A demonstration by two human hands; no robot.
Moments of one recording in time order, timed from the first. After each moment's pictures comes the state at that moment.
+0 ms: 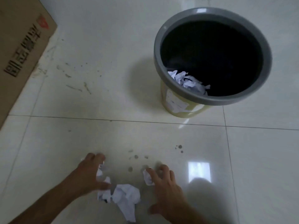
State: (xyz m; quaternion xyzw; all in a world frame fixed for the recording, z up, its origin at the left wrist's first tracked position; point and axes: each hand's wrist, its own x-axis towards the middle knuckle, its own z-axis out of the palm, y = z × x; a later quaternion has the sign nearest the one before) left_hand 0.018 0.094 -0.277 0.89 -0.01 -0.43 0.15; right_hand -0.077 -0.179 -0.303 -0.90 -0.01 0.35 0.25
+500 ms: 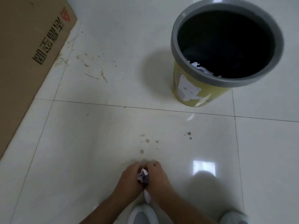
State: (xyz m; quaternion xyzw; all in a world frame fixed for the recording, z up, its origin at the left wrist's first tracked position) left_hand -0.083 0.007 -0.289 0.89 0.05 -0.34 0.29; right_hand -0.091 -0.108 -0.302 -0.86 0.08 0.36 0.35
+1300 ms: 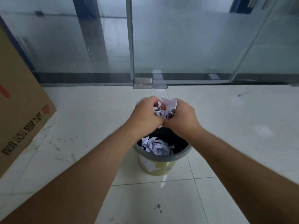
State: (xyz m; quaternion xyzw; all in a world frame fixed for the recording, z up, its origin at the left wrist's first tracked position) left_hand 0.183 -0.177 -0.009 0.87 -0.22 -0.04 0.44; right_hand 0.144 -0.306 -0.013 -0.93 0.12 -0.12 0.34
